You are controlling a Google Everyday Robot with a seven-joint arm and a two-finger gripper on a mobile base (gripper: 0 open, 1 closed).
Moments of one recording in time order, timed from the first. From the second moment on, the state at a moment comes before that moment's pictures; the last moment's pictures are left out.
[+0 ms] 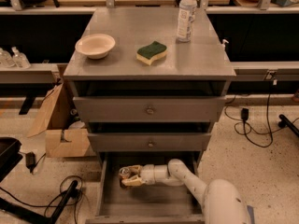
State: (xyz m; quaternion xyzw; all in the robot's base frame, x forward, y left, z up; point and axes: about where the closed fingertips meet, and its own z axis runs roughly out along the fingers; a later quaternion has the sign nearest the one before) arm 0.608 0.100 0.239 -0.49 0.60 0.46 0.43
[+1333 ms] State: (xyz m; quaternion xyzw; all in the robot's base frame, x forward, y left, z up) arm 0.600 0.096 0.221 -0.48 0.60 0.46 0.44
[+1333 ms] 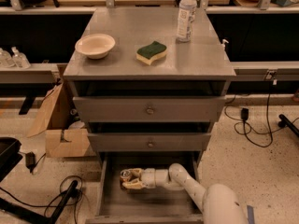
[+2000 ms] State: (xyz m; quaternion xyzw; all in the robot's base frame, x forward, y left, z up) arm 0.598 0.100 0.221 -0.48 0.60 0.47 0.44
